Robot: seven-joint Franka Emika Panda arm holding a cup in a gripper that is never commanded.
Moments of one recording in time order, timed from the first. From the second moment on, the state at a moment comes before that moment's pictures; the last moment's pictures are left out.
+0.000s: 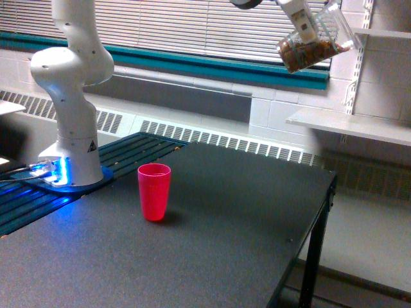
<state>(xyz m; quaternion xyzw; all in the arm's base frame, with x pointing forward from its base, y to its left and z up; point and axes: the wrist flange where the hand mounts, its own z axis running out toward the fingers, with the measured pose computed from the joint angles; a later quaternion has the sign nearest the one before) 0.607 -0.080 0.554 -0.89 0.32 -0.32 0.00</state>
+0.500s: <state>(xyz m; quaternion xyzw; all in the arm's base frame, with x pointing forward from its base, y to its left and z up) 0.607 -0.062 0.545 -0.90 0.31 -0.32 0.01</state>
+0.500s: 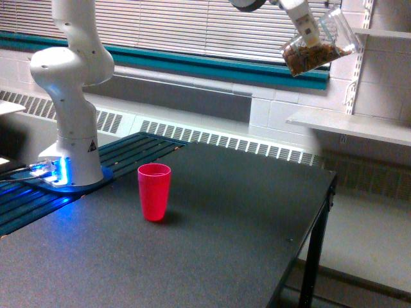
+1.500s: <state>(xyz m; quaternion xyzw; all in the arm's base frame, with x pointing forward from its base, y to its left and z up) 0.517 -0.091 0.542 -0.92 0.26 -0.29 -0.03</state>
